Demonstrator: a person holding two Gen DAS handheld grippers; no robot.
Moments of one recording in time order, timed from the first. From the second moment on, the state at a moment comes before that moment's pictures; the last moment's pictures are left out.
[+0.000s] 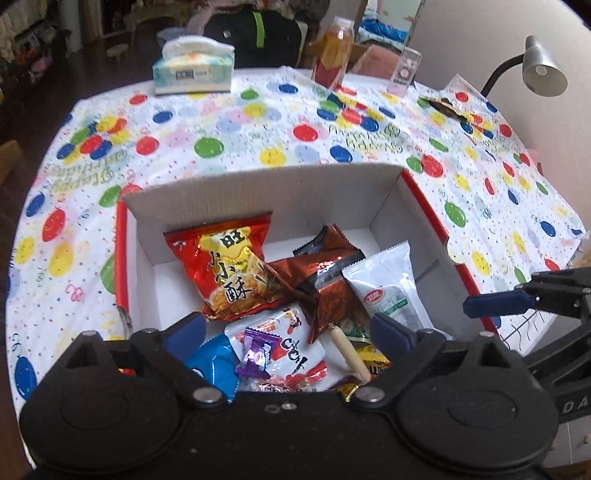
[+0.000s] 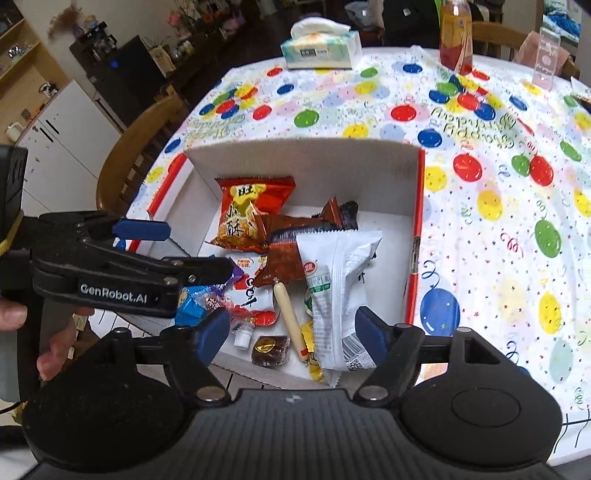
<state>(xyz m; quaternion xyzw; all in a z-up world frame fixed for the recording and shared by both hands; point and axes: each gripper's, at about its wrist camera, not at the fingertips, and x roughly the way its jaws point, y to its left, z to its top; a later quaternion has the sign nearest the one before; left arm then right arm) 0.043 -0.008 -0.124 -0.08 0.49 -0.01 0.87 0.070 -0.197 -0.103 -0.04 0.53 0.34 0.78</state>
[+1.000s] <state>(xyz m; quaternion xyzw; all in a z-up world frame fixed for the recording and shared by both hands) -0.022 -0.021 -0.087 -0.07 0.46 0.06 0.88 0.033 -0.216 -0.061 -0.04 0.46 0.29 0.83</state>
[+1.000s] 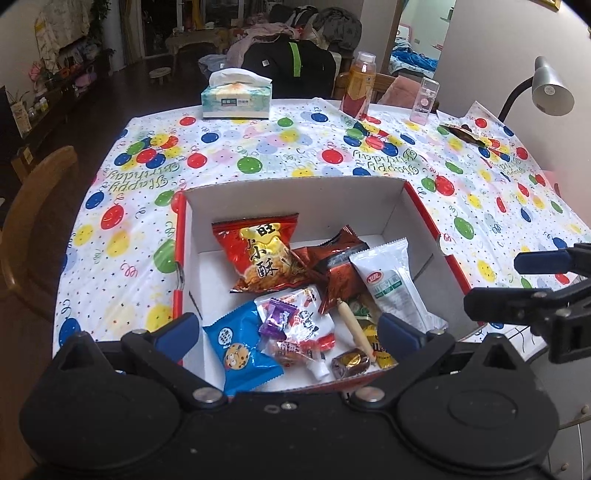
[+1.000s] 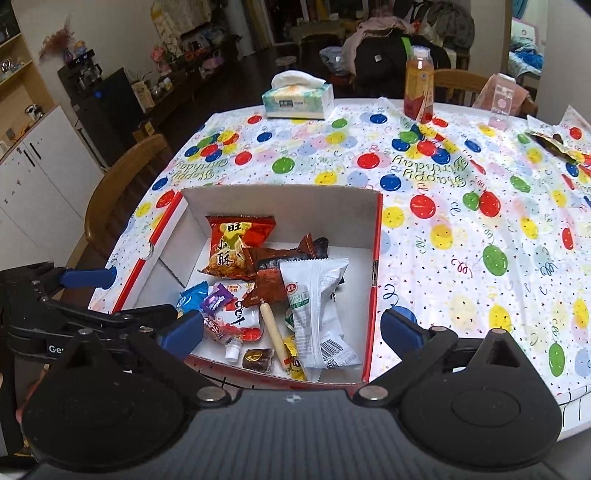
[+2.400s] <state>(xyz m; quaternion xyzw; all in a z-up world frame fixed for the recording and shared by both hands) -0.036 -0.032 -0.072 -0.07 0.43 0.07 0.90 0.004 -0.232 -0.059 -0.01 0.43 0.26 0.86</state>
